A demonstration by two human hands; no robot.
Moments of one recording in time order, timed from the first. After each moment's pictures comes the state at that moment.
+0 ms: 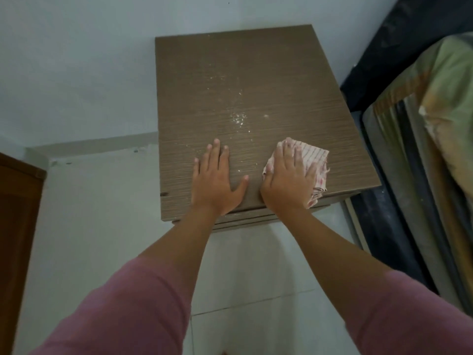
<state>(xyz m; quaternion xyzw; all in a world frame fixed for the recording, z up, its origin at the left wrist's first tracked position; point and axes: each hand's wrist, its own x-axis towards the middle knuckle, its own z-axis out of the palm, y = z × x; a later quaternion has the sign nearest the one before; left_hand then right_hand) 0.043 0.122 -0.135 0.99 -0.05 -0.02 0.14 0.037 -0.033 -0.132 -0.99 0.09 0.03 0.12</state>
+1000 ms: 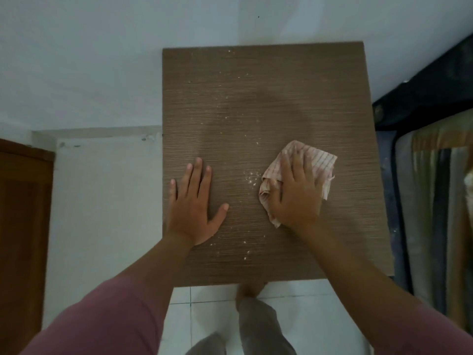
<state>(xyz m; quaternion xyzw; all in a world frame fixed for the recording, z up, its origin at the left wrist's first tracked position) 0.133 0.176 -0.113 0.98 -0.01 -0.14 0.10 0.177 -0.046 -0.119 -0.99 -0.03 0.10 0.11</state>
